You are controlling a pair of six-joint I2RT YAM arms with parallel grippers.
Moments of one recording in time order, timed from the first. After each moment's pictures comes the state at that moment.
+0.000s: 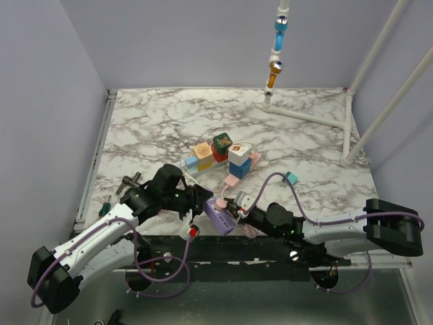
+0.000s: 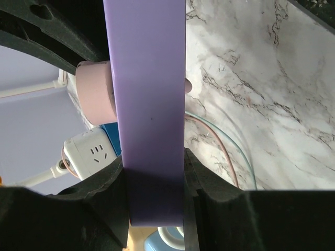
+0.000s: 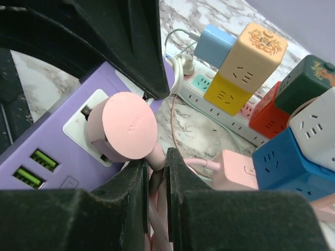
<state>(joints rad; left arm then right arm) -0.71 0.85 0.60 -0.57 0.66 1.84 1.30 1.24 0.27 0.92 0.32 -0.29</state>
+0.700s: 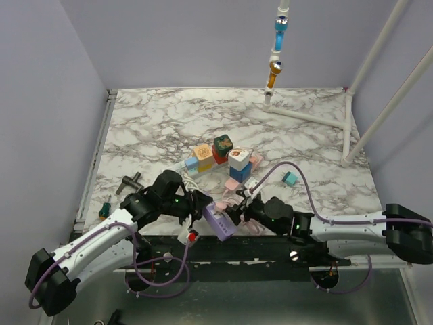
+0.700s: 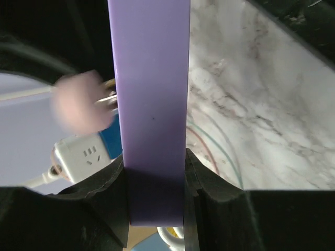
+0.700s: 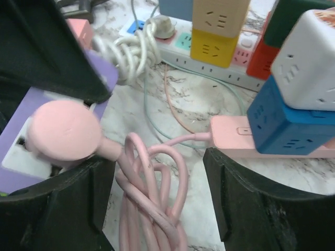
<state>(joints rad) -0.73 0.81 0.52 -0.48 0.66 1.79 1.25 1.12 0.32 0.61 0.38 0.11</state>
